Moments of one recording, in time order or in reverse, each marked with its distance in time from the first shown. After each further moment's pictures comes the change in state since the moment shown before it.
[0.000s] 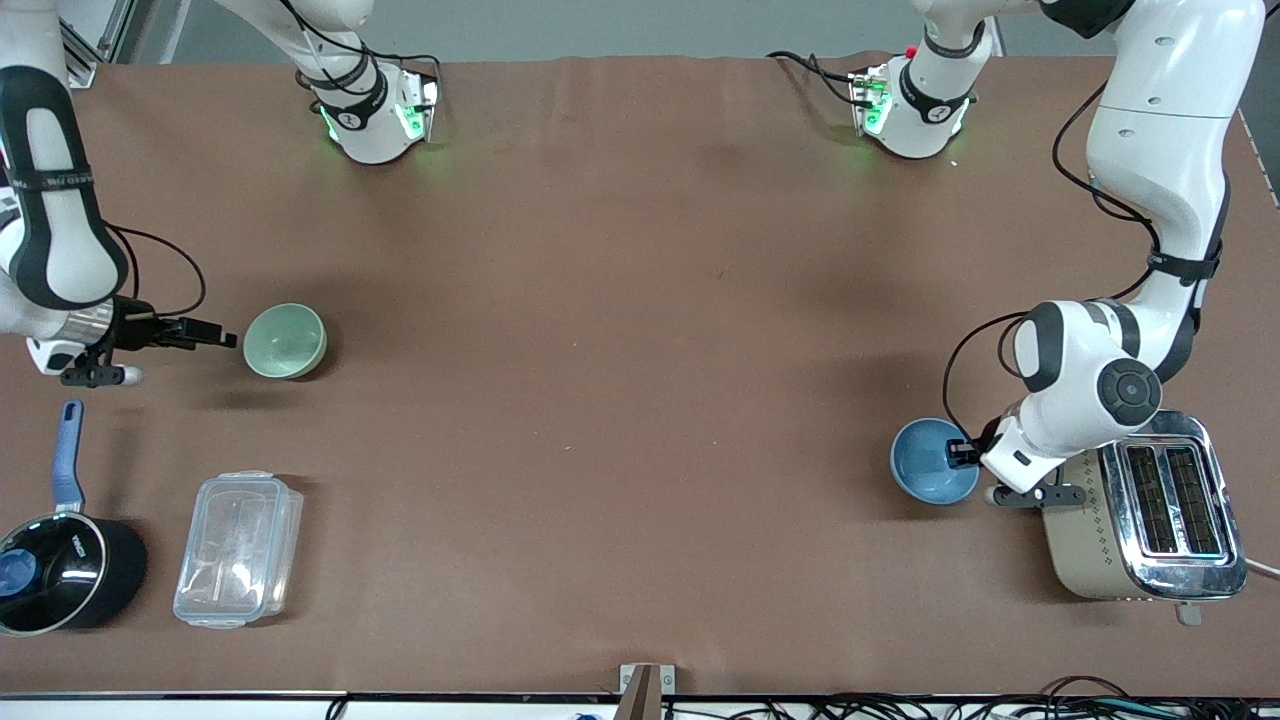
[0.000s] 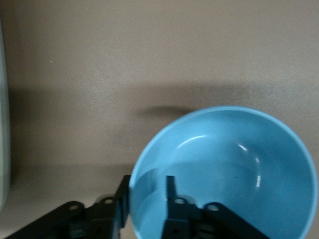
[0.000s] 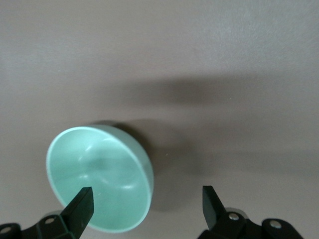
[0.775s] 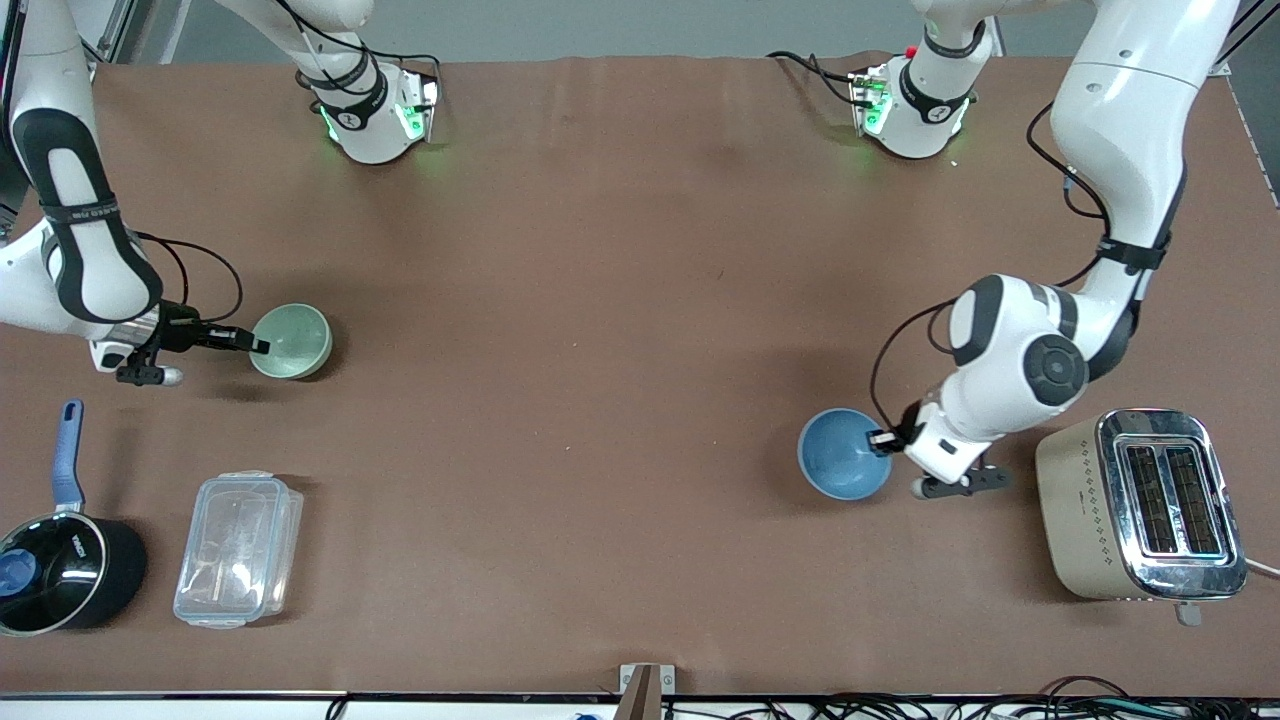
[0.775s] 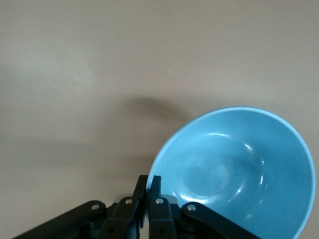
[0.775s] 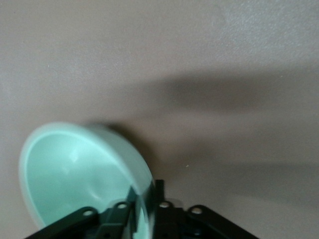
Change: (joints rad) left arm -0.004 -0.058 -0.253 0.017 -0.004 -0.074 -0.388; right arm 0.001 0.050 0.015 -0.078 0.167 0.070 -0.049
